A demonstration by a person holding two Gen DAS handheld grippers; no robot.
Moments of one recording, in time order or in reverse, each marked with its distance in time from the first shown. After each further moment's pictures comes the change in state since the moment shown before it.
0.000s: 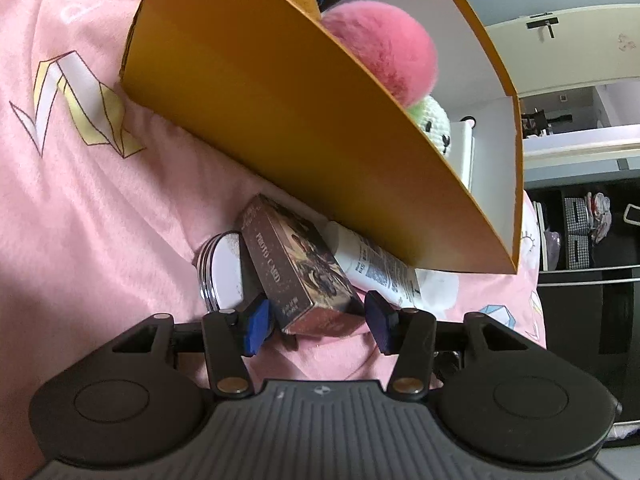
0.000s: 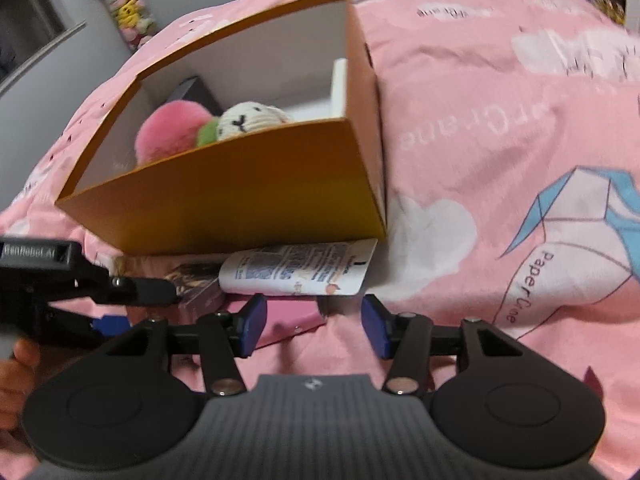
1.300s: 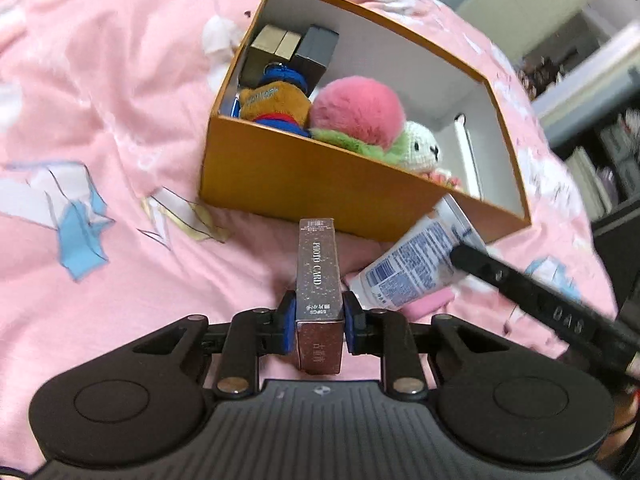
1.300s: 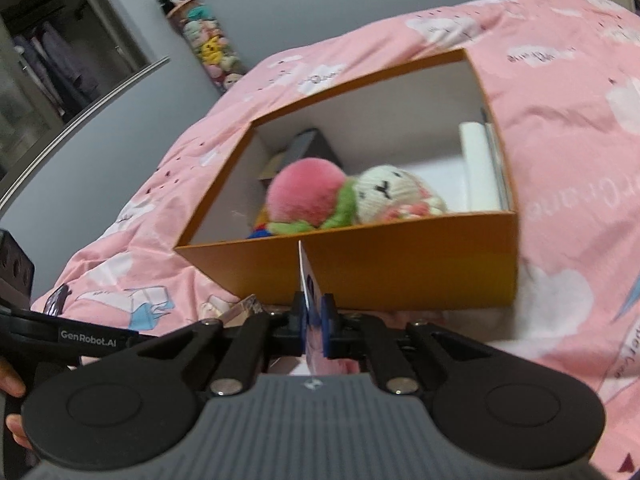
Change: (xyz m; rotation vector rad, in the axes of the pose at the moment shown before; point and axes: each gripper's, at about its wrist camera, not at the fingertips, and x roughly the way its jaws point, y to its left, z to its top) left arm -0.089 -0.025 -0.018 0.369 -0.127 0.268; right arm -0.024 0.056 0.015 -0.081 -0.127 0.271
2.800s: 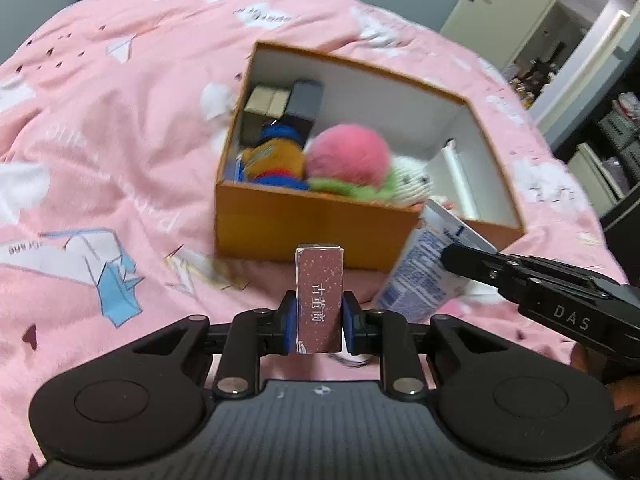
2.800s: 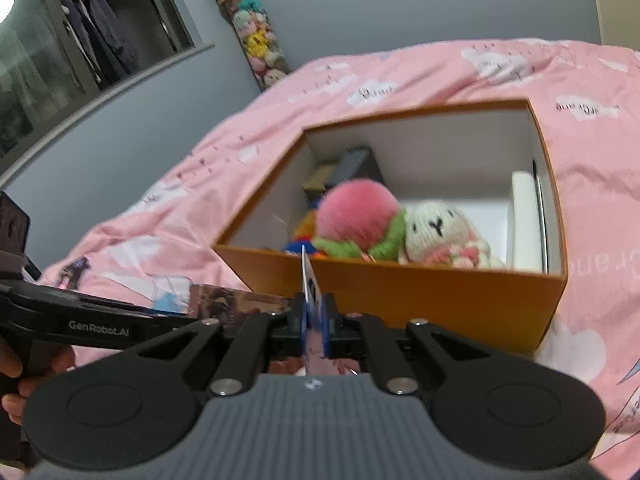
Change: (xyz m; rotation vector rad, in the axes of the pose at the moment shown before) left arm -0.028 -0.017 -0.002 0.102 -0.147 0.047; right arm -0.013 0.032 0.012 -0.155 -0.032 0.045
